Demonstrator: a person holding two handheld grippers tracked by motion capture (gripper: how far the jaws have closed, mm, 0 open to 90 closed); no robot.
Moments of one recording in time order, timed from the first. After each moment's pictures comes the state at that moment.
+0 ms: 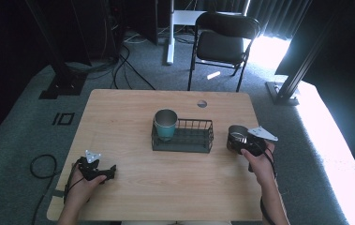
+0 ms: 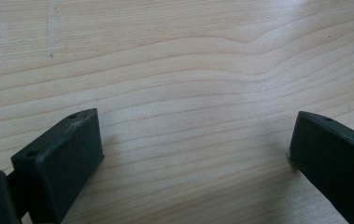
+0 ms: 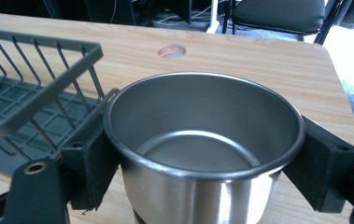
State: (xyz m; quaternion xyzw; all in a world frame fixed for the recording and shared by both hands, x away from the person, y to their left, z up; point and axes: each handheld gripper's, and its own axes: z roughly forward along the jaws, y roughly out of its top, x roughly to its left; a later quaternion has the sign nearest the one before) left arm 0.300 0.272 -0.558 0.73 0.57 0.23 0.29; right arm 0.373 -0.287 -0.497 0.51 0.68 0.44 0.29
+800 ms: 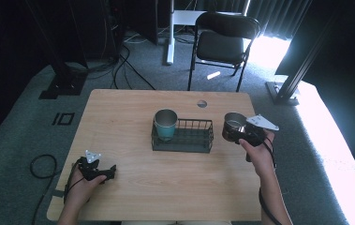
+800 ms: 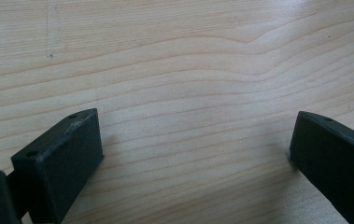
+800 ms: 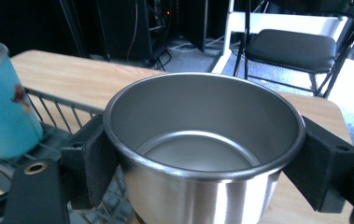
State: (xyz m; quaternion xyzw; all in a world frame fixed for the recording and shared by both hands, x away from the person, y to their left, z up) left arm 0.300 0.272 -0.558 0.73 0.57 0.23 0.29; right arm 0.378 -0.263 -0.441 0.47 0.68 0.48 0.30
